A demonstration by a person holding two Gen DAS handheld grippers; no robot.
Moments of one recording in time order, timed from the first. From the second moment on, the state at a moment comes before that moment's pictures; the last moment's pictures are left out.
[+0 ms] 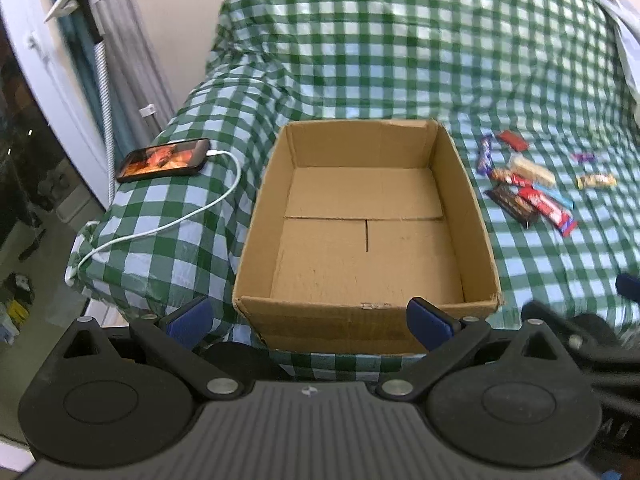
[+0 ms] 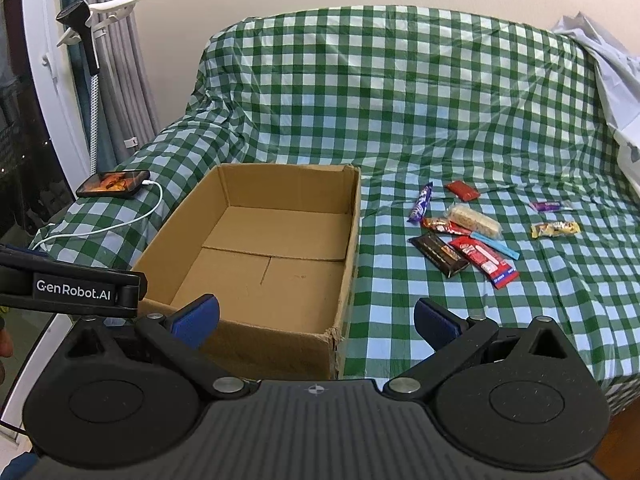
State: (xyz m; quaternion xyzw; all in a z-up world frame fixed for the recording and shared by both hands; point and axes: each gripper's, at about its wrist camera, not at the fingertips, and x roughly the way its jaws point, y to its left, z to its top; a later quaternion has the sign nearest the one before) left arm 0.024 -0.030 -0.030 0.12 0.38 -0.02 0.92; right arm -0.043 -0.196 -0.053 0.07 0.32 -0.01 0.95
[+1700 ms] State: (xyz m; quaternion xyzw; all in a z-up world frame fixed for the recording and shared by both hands) left arm 0.174 -0.289 -0.106 0.12 0.53 -0.12 0.83; right arm -0.013 -0.455 -0.145 0.20 0.34 -0.22 0.89
